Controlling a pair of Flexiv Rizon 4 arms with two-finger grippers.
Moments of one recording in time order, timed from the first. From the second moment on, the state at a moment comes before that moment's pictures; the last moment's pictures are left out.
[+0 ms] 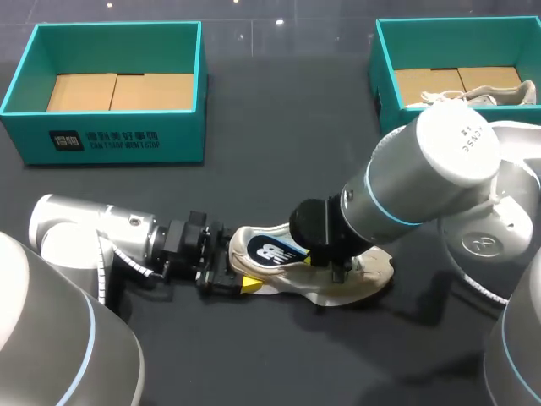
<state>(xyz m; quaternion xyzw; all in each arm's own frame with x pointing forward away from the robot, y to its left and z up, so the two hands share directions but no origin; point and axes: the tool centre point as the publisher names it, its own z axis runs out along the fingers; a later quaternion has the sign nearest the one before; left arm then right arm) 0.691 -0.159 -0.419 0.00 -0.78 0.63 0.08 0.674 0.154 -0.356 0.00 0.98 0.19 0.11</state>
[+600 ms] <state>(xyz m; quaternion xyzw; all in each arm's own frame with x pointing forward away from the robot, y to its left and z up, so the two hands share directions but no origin) 0.692 -0.158 -0.419 0.00 -0.78 0.63 0.08 0.679 0.168 -0.328 -0.12 0.95 0.26 0.11</state>
